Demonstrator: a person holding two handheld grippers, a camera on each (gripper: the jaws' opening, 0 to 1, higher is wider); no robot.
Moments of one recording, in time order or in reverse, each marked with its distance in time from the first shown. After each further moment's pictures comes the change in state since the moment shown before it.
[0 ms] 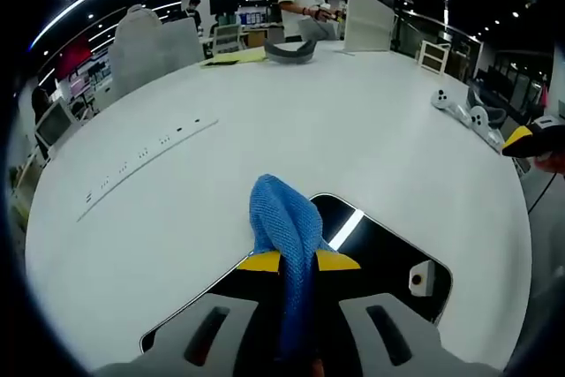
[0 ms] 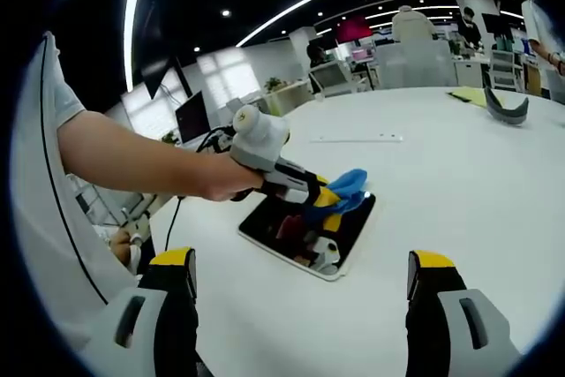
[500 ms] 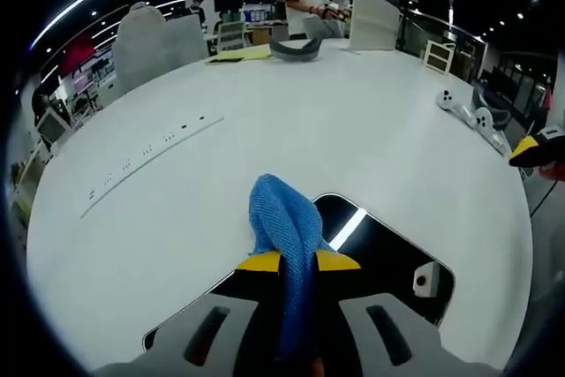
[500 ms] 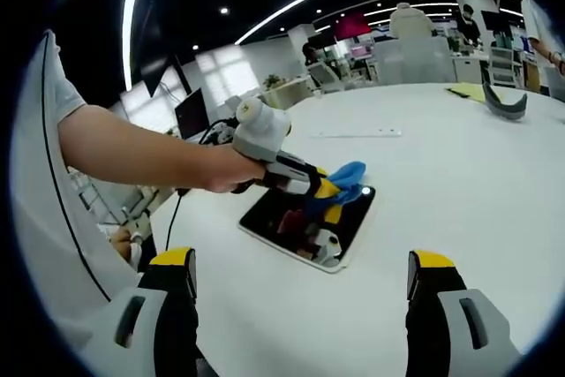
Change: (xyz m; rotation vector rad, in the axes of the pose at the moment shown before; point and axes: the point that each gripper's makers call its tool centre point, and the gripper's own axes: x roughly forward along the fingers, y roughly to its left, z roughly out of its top) left arm 0.000 0.004 0.000 -0.016 0.017 0.018; right arm -0.003 0.002 -0.008 0.005 0.013 -0.001
